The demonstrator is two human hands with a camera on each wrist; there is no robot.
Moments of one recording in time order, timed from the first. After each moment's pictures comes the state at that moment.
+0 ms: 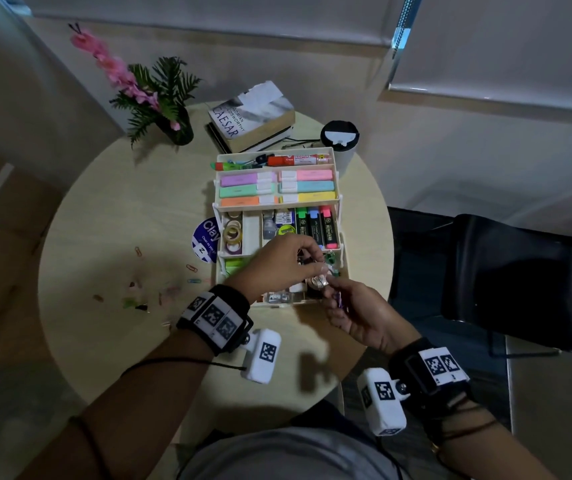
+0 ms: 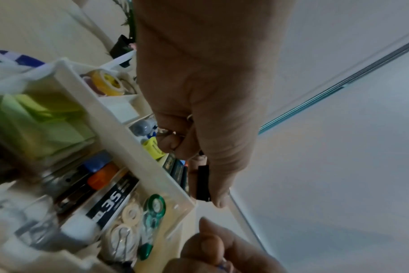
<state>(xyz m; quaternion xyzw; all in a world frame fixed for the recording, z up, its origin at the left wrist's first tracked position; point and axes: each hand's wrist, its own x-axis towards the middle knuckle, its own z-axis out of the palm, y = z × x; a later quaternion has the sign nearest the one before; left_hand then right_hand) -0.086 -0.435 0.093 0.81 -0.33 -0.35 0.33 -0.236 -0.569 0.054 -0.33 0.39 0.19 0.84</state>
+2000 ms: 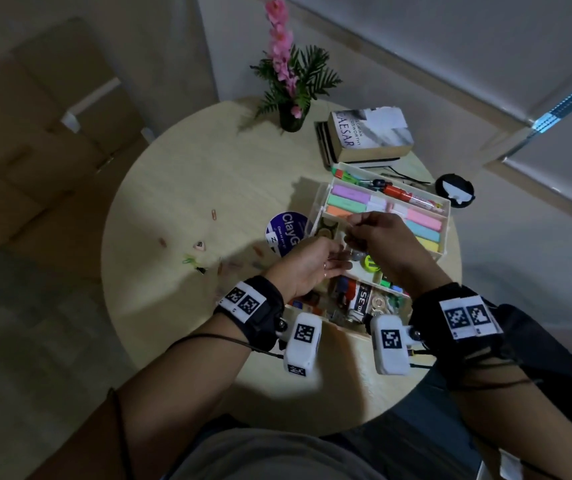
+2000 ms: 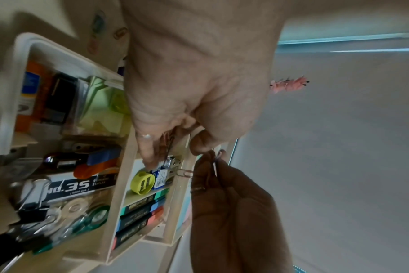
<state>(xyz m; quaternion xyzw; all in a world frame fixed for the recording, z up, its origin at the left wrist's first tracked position) -0.035 -0.358 0.088 0.51 0.16 -0.45 0.71 -0.052 -0.504 0.143 -0.73 0.25 0.13 0.63</state>
